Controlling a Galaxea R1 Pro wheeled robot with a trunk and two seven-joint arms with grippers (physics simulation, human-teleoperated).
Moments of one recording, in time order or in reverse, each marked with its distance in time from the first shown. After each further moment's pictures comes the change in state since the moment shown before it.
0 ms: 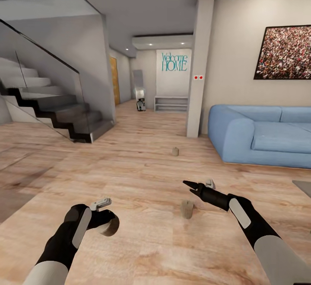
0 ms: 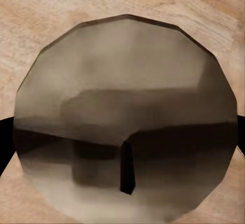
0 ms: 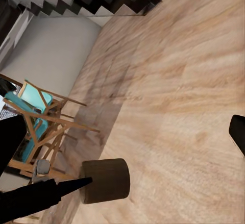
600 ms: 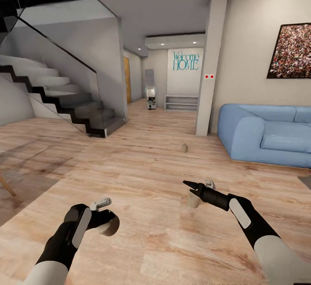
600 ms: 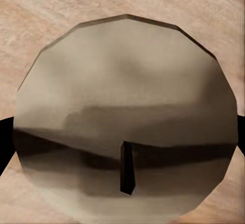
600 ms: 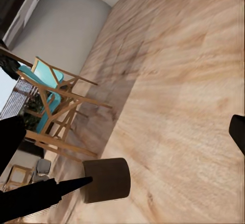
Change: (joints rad) left arm 0.000 0.001 0.000 0.000 0.001 0.001 -0.006; right arm 0.000 0.000 -0.001 0.001 -0.001 0.003 0.001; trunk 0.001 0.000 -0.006
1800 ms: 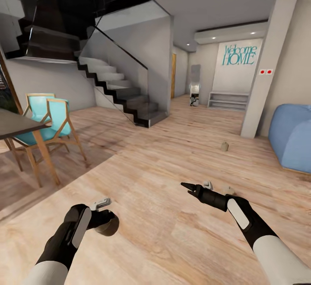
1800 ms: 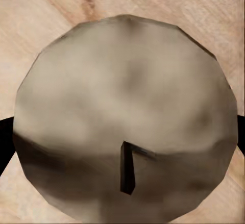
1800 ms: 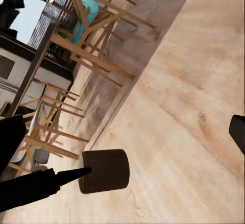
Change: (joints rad) left arm 0.000 0.000 0.000 0.000 -0.001 -0.001 0.005; right arm 0.000 0.002 0.041 -0.002 0.000 0.001 0.002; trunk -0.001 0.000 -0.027
